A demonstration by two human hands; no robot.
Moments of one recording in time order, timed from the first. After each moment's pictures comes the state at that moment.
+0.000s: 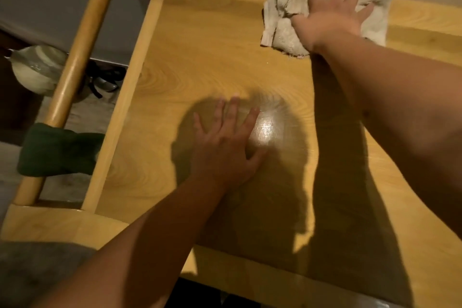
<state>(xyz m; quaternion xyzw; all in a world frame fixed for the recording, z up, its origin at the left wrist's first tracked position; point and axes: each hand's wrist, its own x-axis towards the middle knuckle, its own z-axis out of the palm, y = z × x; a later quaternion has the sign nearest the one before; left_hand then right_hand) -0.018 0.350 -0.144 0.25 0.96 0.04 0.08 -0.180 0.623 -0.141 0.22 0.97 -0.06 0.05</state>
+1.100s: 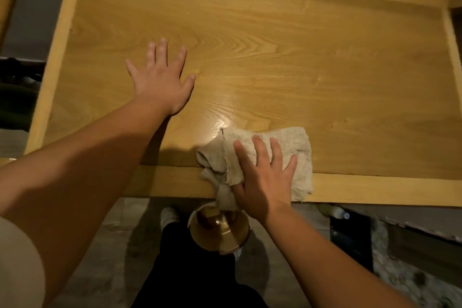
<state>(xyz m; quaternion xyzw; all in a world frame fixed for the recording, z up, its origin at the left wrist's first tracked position) -0.017 0.354 -0.137 0.24 0.97 -0.02 0.10 0.264 0.468 -0.119 0.20 0.97 -0.11 0.13</state>
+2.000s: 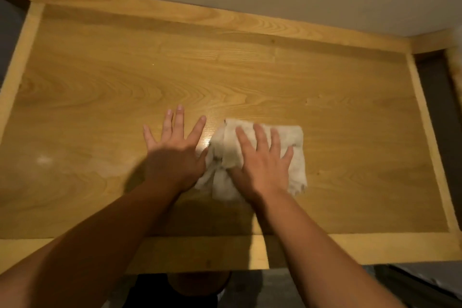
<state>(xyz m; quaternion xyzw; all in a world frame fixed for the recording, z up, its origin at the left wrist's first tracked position) 0.049 0.428 -0.145 0.31 0.95 0.06 0.08 0.164 0.593 -0.136 0.25 0.96 -0.10 0.11</state>
